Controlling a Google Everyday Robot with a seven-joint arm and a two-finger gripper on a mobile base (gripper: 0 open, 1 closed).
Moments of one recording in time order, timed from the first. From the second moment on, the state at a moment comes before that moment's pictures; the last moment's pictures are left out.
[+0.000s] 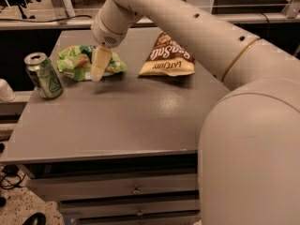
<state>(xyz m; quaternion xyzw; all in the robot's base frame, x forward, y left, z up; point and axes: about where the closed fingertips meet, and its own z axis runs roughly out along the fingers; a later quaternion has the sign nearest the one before) 0.688 0.163 0.882 -0.73 0.59 0.09 0.32</state>
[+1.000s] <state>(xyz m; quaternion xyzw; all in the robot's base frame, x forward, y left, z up) 0.709 0.027 0.950 -0.64 0.62 0.16 0.41</state>
